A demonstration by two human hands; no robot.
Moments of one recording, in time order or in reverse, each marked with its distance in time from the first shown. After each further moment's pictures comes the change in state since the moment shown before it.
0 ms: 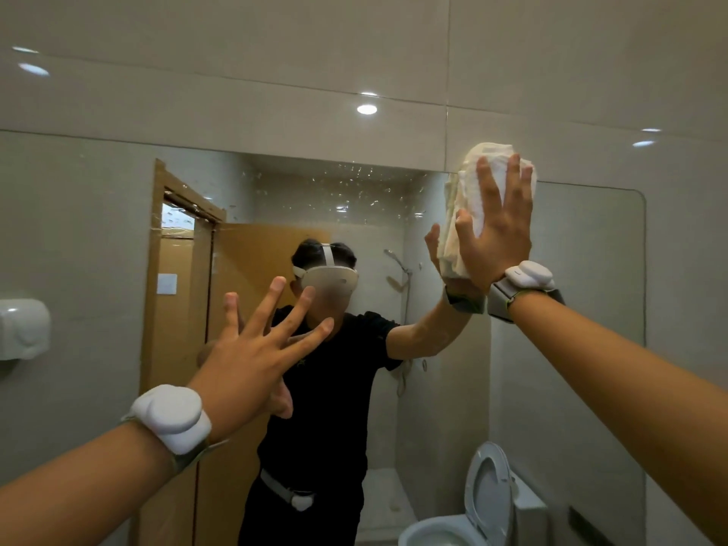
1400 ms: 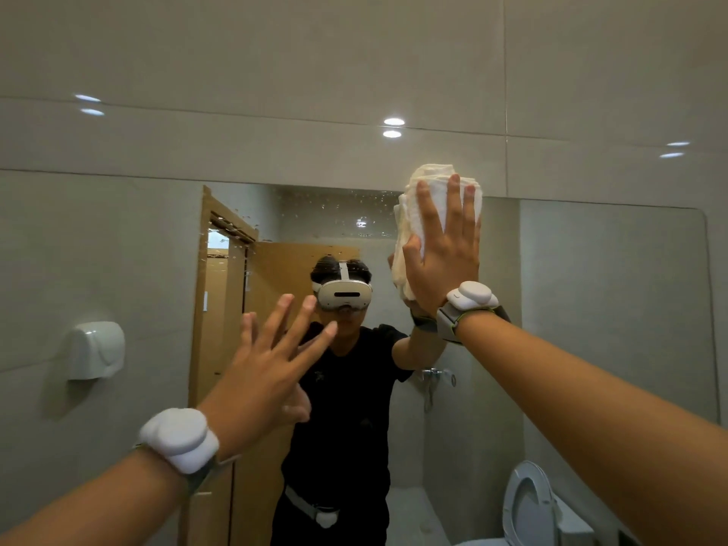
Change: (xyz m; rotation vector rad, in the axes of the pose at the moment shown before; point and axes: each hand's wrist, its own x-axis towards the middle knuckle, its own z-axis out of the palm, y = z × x) left_hand -0.059 -0.076 -0.002 -0.097 0.083 -0.069; right_hand -0.012 -0.183 0.020 0.086 -0.081 -0.035
